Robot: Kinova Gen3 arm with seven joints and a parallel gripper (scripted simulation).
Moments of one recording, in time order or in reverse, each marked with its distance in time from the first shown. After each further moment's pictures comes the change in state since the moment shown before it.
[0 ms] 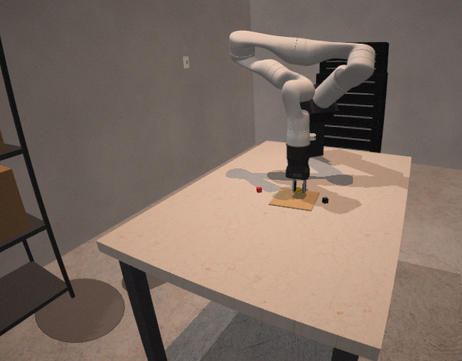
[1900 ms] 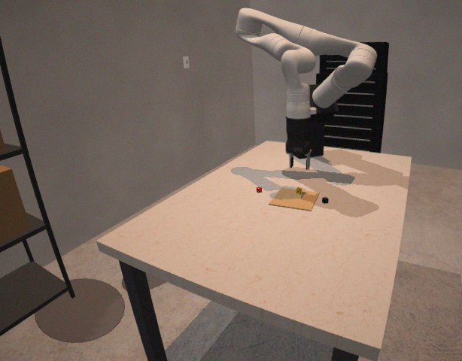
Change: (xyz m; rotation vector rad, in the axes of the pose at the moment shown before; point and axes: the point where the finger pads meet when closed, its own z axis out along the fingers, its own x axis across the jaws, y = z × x) arm -0.001 0.001 -0.088 -0.002 -0.003 0.000
